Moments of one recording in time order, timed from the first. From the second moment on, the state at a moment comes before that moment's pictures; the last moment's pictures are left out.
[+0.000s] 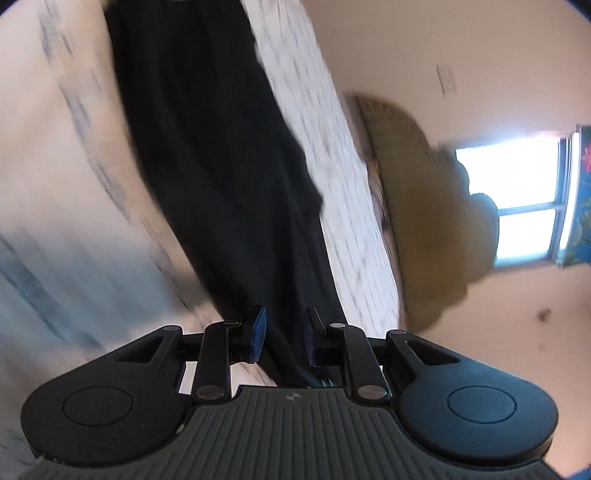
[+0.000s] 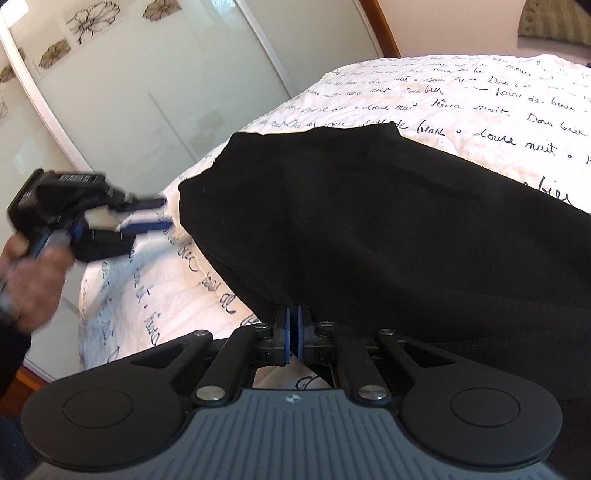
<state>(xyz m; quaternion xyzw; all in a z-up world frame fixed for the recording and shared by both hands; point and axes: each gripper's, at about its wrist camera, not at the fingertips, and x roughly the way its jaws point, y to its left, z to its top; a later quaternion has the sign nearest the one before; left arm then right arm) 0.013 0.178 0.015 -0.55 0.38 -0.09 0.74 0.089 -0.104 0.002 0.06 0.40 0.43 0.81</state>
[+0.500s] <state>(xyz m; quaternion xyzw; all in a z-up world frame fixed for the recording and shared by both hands) 0.060 0.112 -0.010 -0.55 0.44 -0.07 0.71 0.075 -0.111 0.009 0.07 0.38 0.43 0.82</state>
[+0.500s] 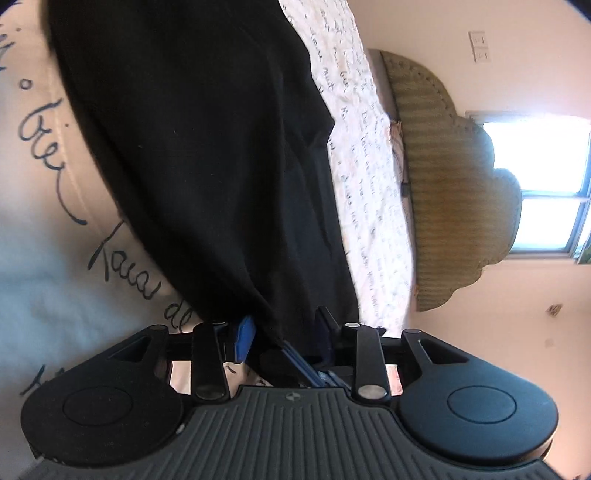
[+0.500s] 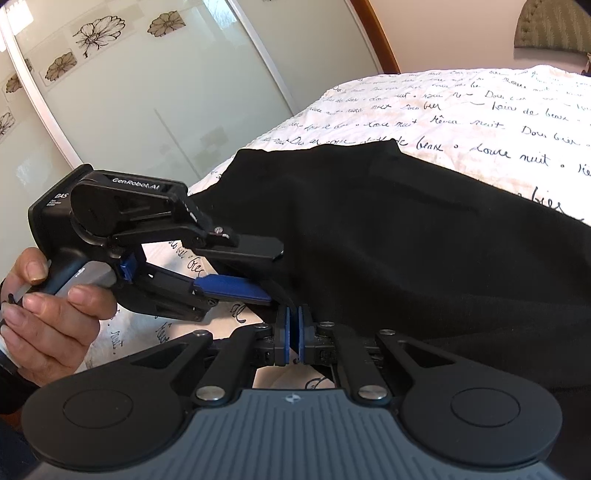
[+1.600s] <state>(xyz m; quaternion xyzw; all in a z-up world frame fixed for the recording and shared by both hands) 0.040 0.114 -0.056 -0.52 0.32 -0.18 0.77 0.258 -0.317 0.025 0.05 0.56 -0.12 0.82</state>
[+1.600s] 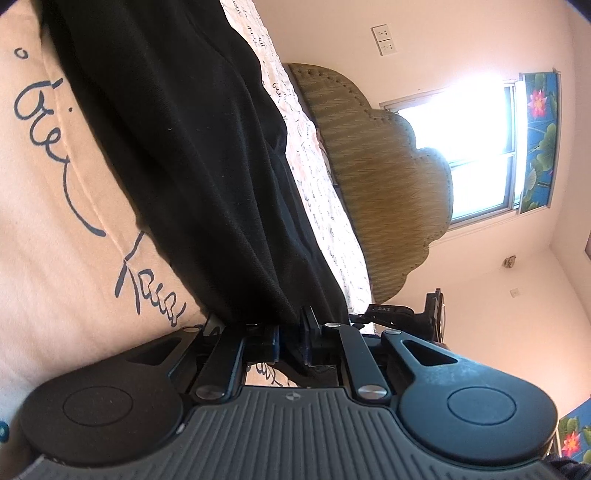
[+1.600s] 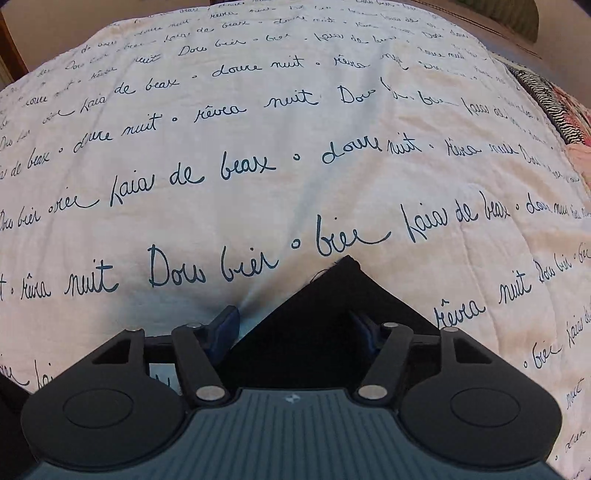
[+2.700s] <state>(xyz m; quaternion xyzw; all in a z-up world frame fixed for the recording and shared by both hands) 0.037 0.122 -0.060 -0.53 0.31 -0.20 0.77 -0.013 -0.446 0.062 0.38 0.29 -0.07 0.87</state>
